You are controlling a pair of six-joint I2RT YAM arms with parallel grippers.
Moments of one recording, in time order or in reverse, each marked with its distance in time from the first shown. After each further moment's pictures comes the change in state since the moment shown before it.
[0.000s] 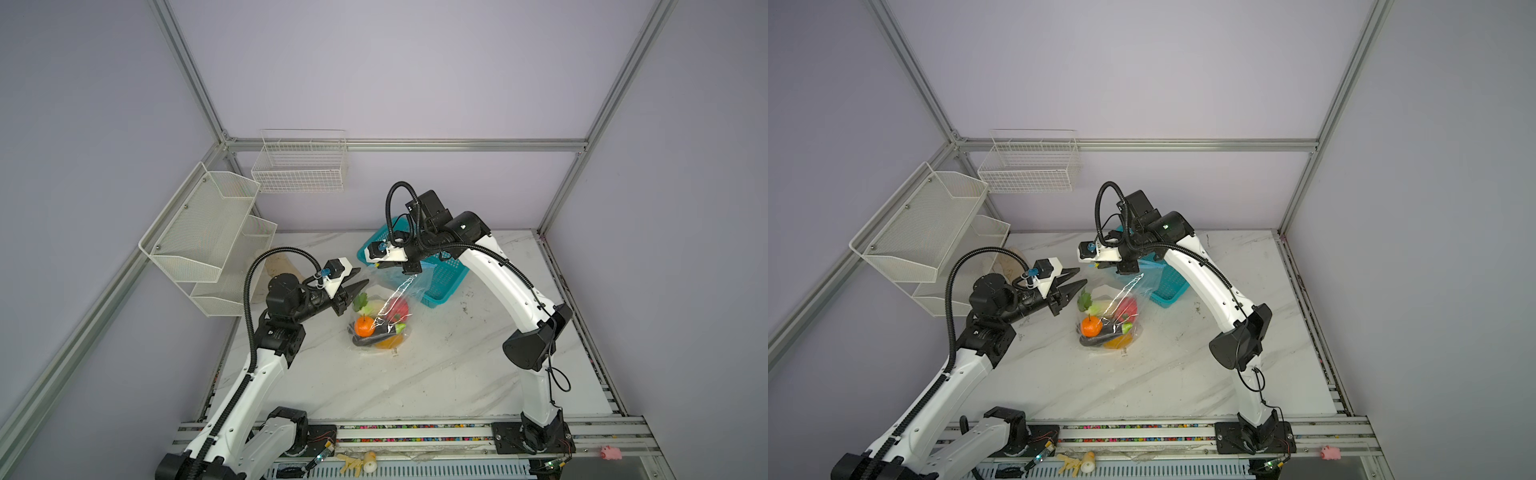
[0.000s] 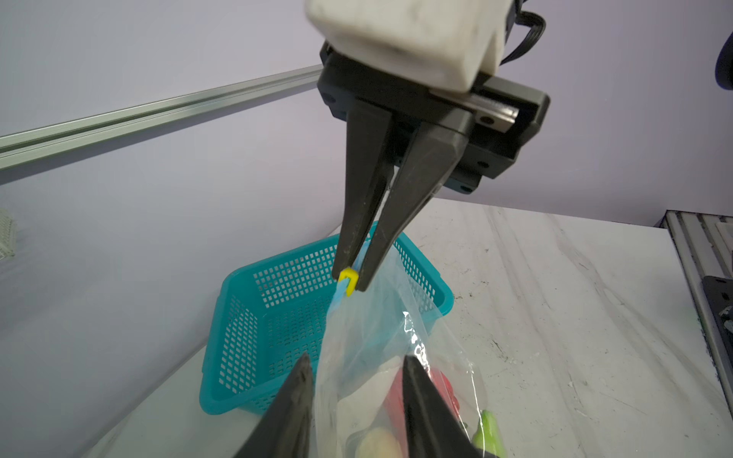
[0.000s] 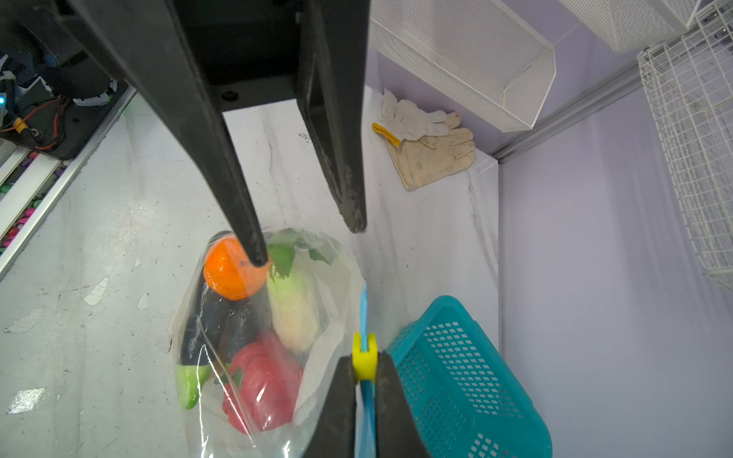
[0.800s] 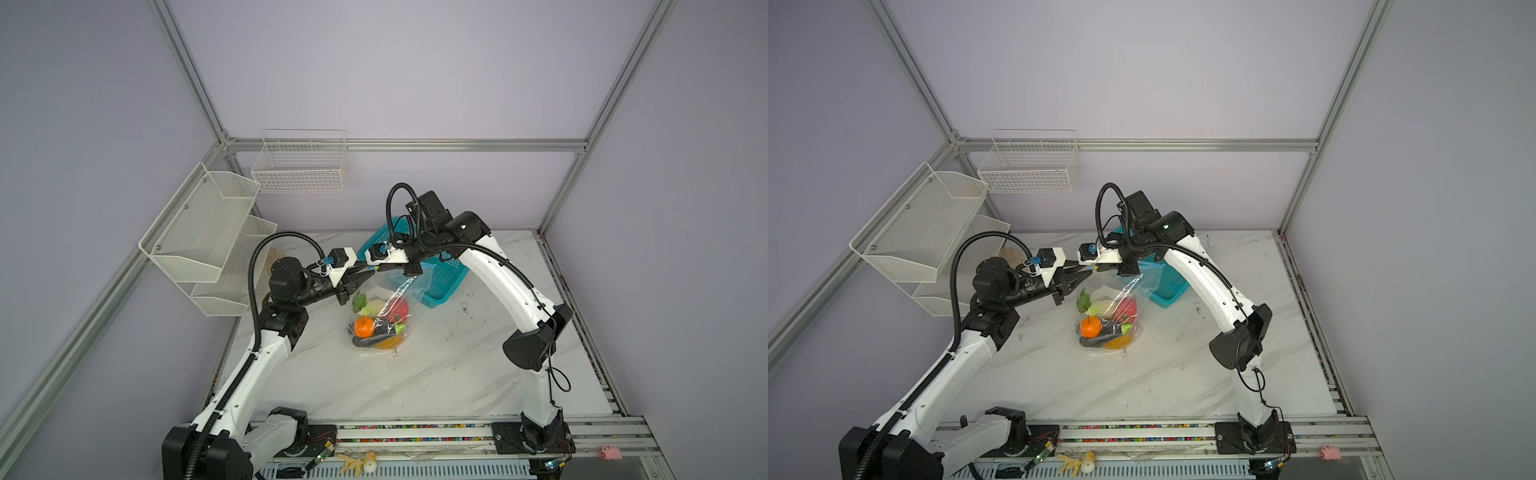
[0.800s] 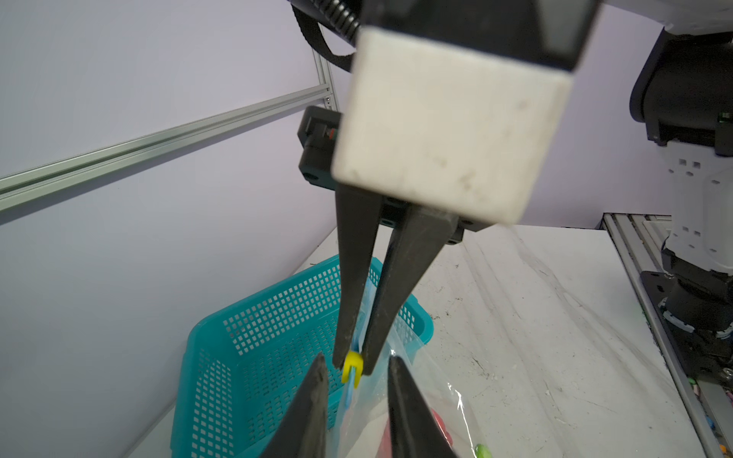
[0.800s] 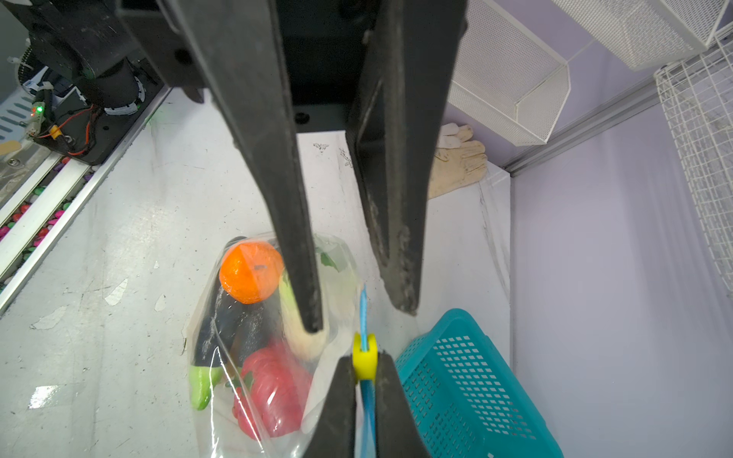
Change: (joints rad) left arm 0.000 0.111 0.099 0.032 0.145 0.000; right arm 0.000 0.000 0.000 -0.020 -0.042 -0.019
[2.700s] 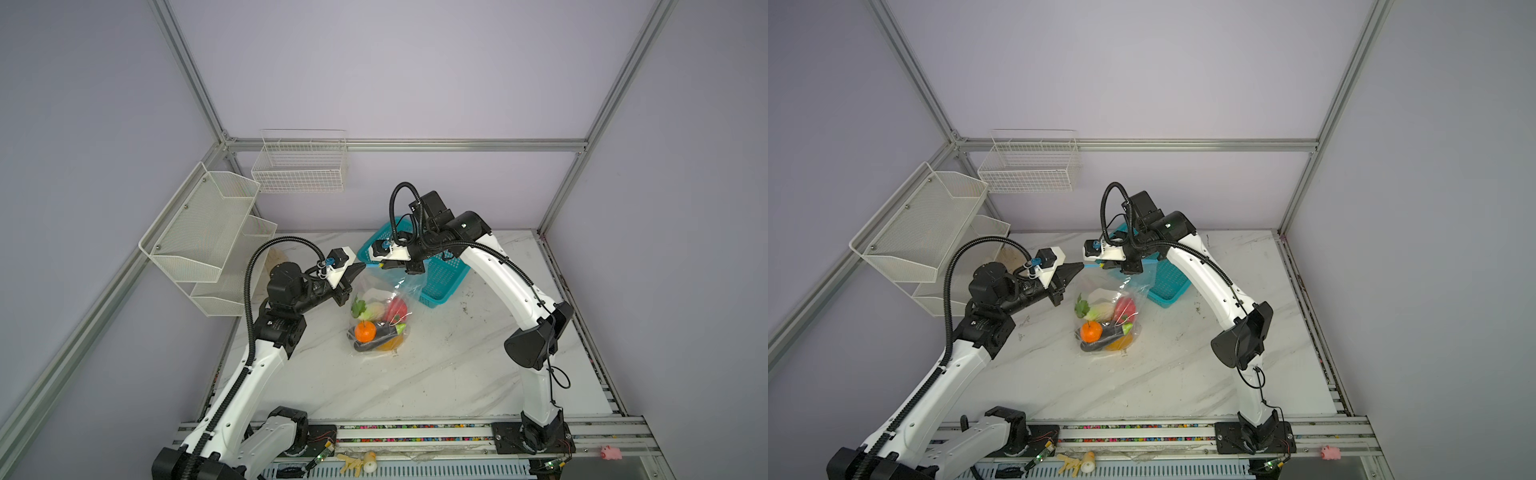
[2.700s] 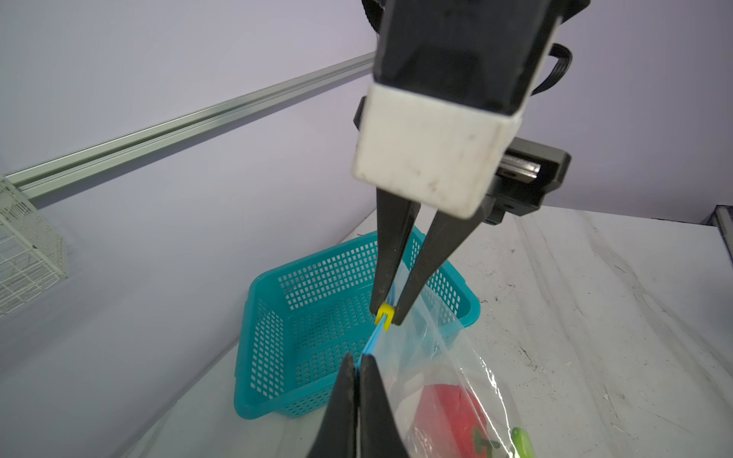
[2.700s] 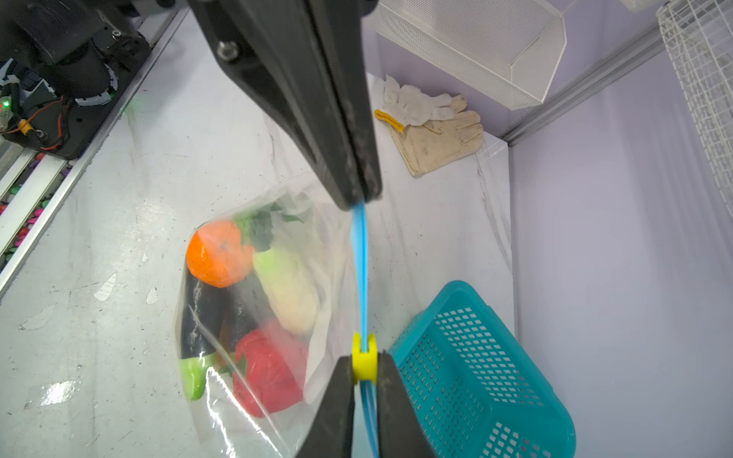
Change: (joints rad) left arm -0.029 -0.090 0.000 -0.131 -0.261 0.057; right arm -0.044 -0.004 -0.045 0.026 0.035 0.043
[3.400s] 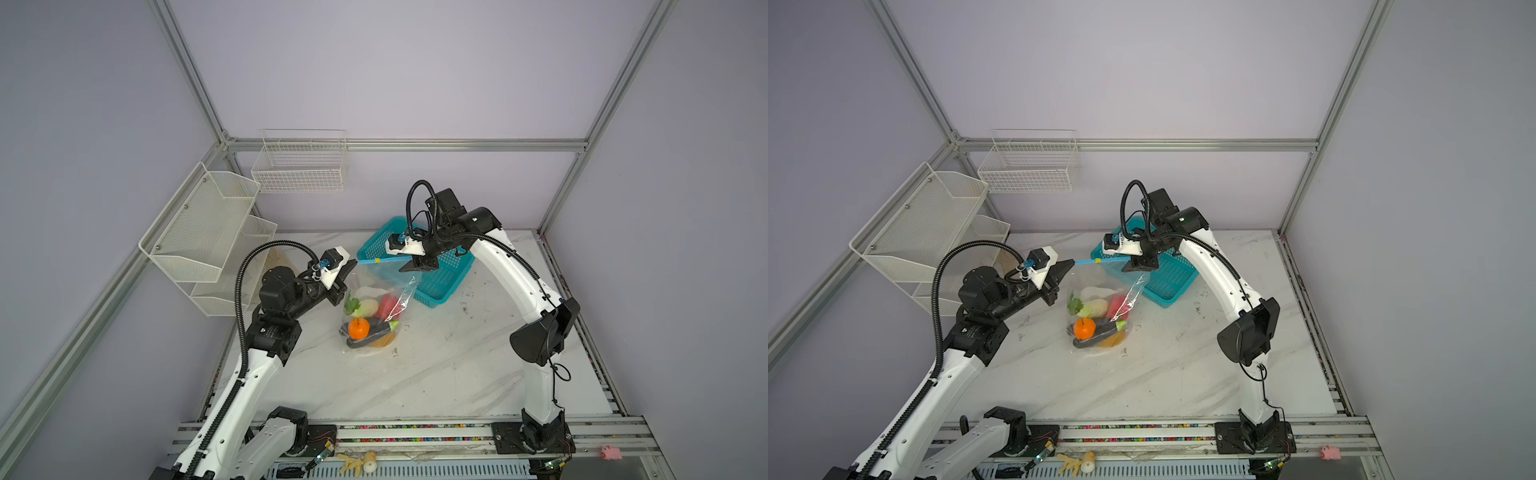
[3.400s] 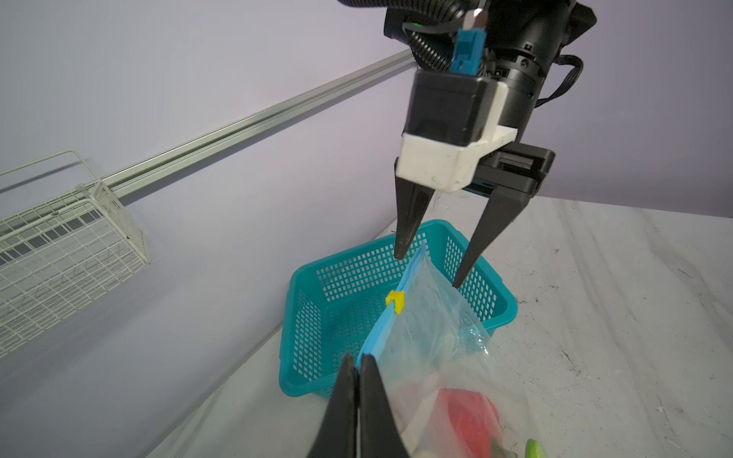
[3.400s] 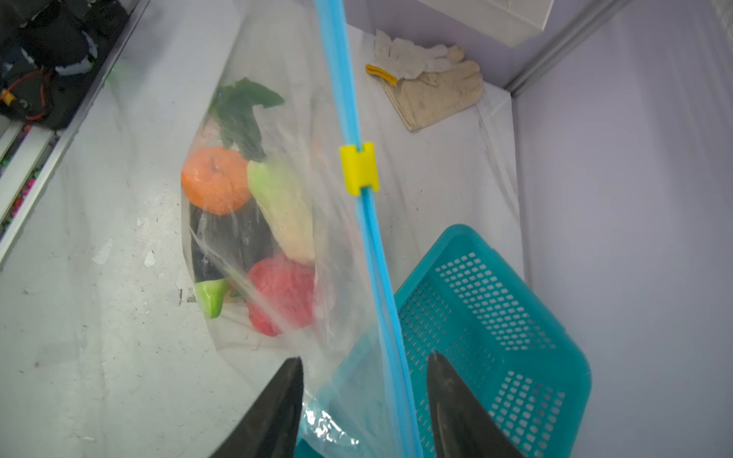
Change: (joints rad) left arm 0.010 -0.060 0.000 -0.037 -0.085 0.033; right arm -0.090 -0.023 -0.066 -0.017 -0.061 -0.047
